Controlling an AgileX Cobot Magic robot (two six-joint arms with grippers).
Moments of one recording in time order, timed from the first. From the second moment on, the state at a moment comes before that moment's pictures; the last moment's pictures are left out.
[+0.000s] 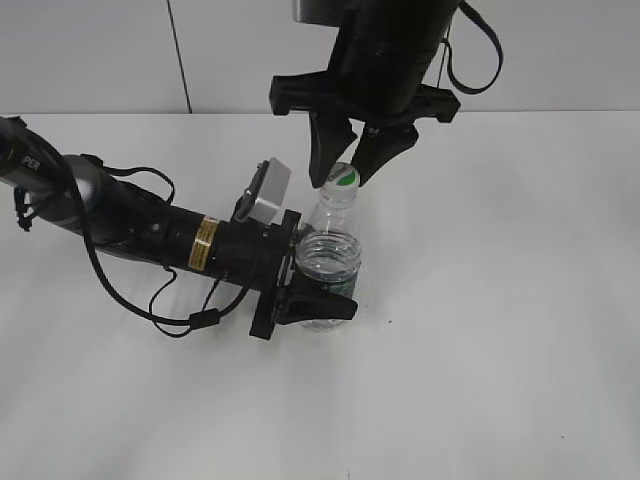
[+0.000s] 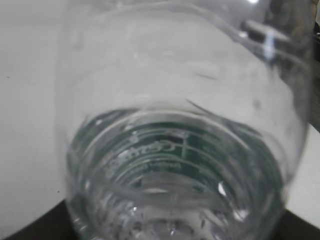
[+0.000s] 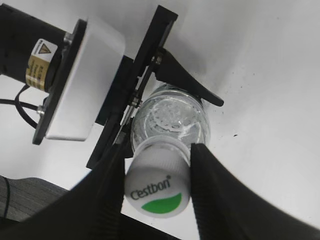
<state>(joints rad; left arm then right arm) -0.34 2.39 -1.28 1.58 -1.22 -0.68 0.62 2.00 -1.79 0.24 1.22 0.17</state>
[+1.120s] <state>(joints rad) -0.34 2.39 -1.28 1.59 -1.22 -0.68 0.62 2.00 -1.79 0.25 1.22 -0.90</state>
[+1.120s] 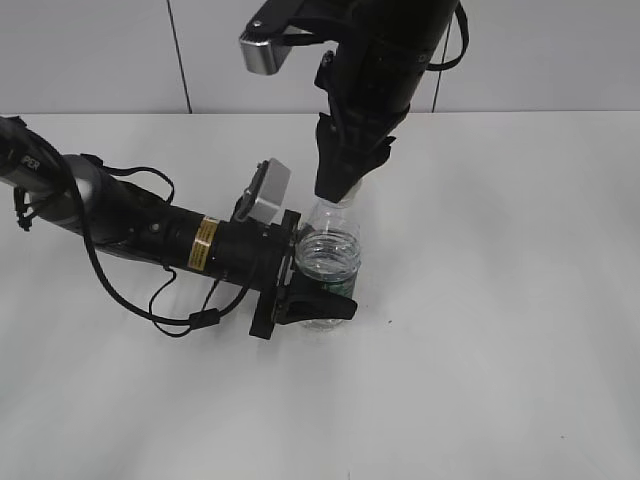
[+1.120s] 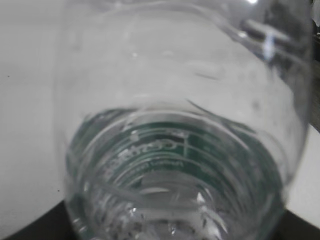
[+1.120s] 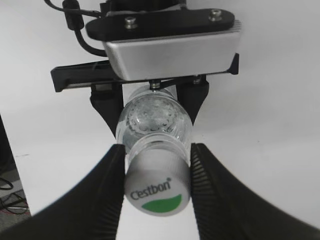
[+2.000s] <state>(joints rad) -0.34 2.39 -1.28 1.59 -1.22 -0.70 0.62 2.00 -1.79 0.22 1.23 -1.38</state>
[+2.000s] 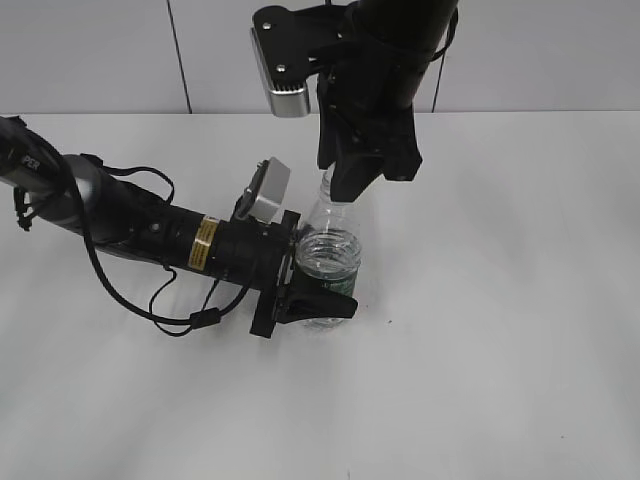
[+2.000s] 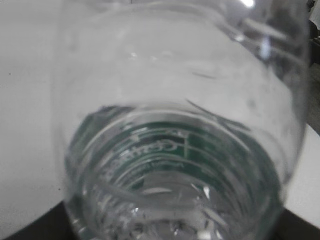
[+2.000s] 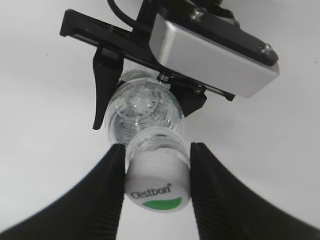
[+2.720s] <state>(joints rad) -0.34 2.39 -1.28 1.59 -1.22 -0.70 0.62 1.99 -1.79 0.22 1.23 -1.39</state>
